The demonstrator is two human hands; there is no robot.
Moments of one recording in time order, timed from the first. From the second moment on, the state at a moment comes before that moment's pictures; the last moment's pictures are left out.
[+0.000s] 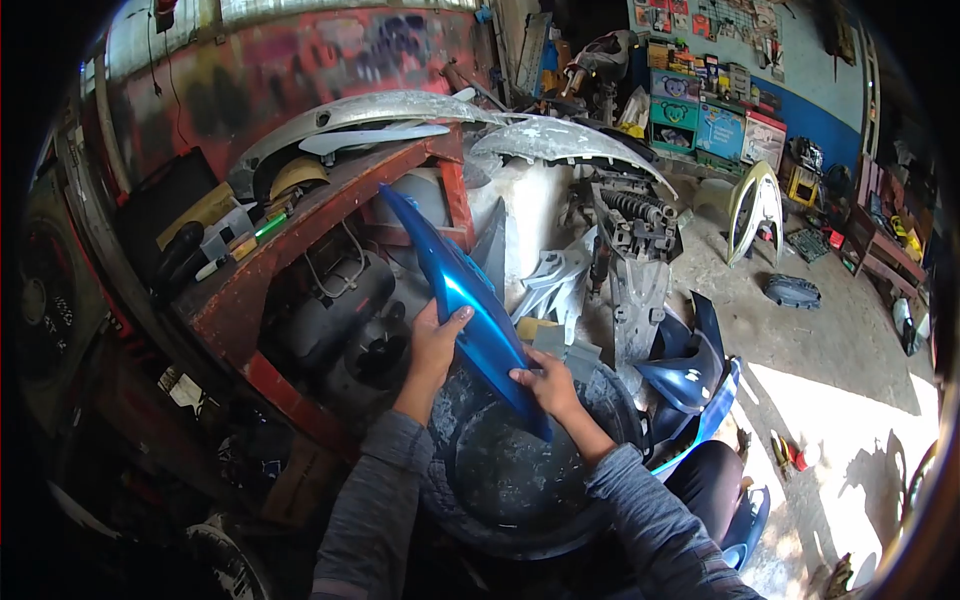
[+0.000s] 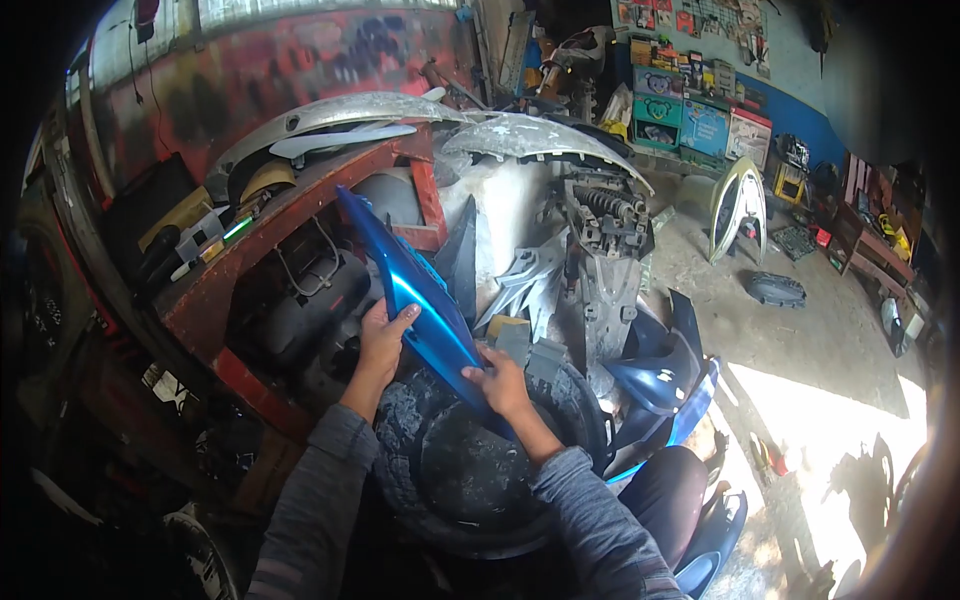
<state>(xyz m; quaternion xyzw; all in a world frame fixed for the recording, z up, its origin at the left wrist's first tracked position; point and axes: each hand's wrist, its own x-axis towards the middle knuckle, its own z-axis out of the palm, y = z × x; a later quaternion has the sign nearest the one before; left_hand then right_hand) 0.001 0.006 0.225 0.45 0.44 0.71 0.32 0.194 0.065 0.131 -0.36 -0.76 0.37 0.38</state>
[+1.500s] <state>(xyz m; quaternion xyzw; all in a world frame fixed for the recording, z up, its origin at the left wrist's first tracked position) -0.004 0.029 0.149 0.36 0.39 0.73 0.42 0.129 0.000 -0.058 -0.48 -0.72 0.29 0.41</state>
